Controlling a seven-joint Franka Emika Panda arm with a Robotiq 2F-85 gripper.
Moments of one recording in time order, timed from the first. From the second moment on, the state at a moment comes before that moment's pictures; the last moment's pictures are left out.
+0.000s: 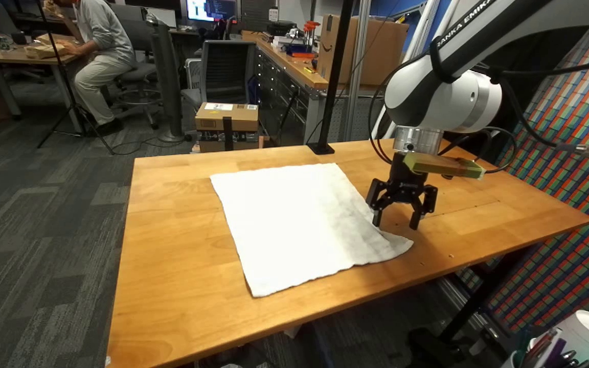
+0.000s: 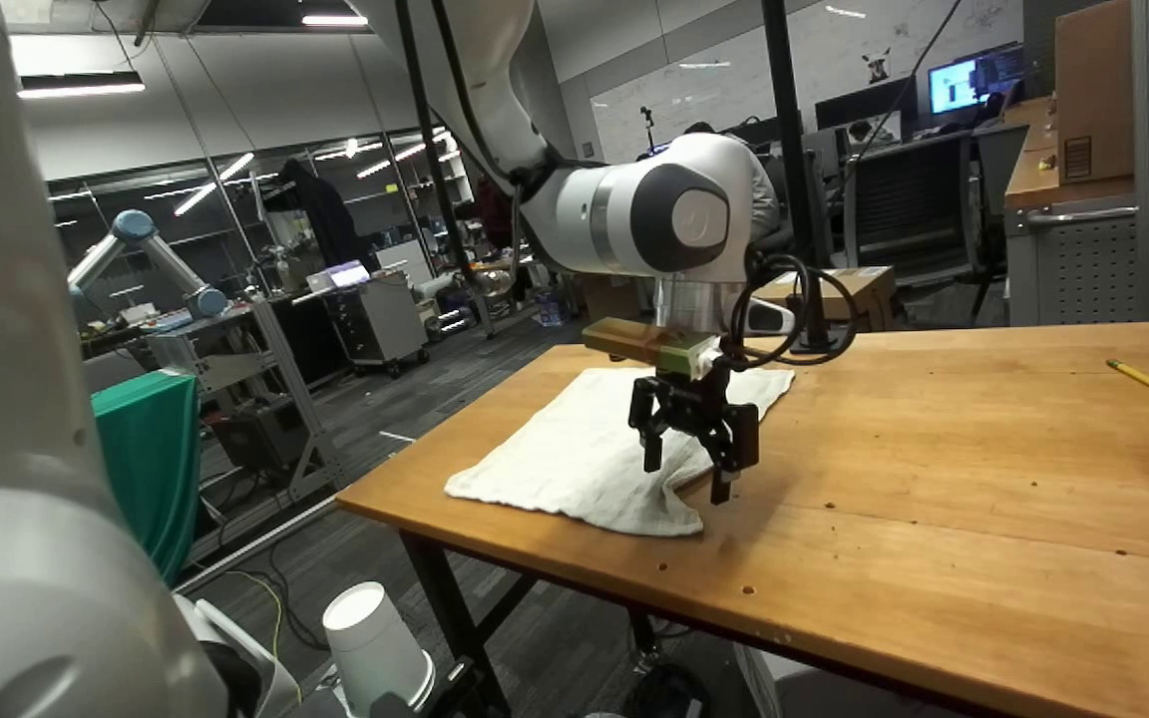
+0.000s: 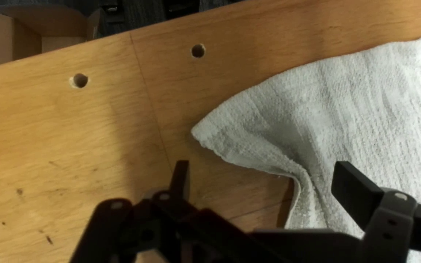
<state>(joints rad) -0.05 0.21 -0.02 -2.29 0.14 2.19 0.05</state>
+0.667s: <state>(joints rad) -0.03 0.22 0.00 -2.29 0.14 2.22 0.02</state>
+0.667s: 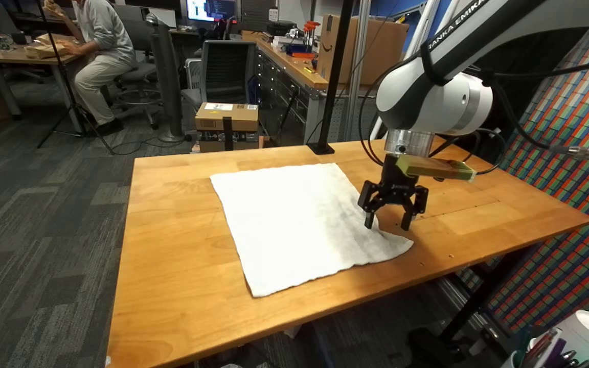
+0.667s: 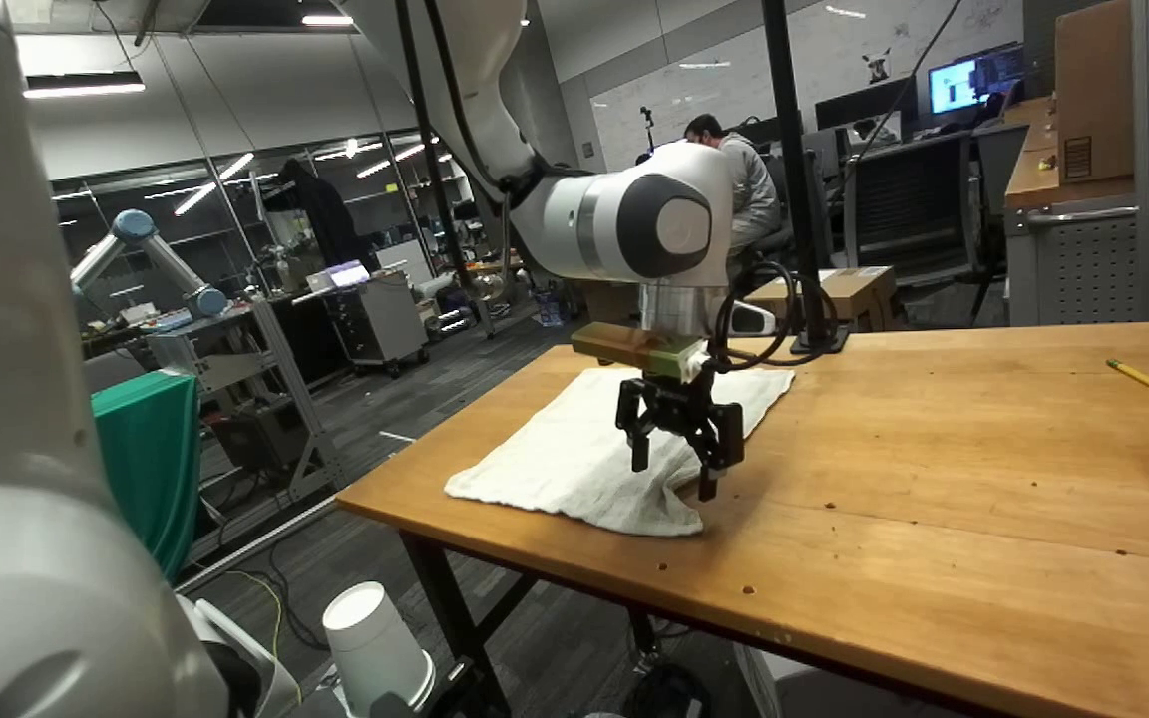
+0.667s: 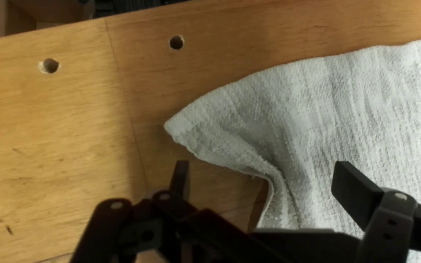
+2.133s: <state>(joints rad) -0.03 0.24 0.00 -2.28 0.11 2.30 -0.03</state>
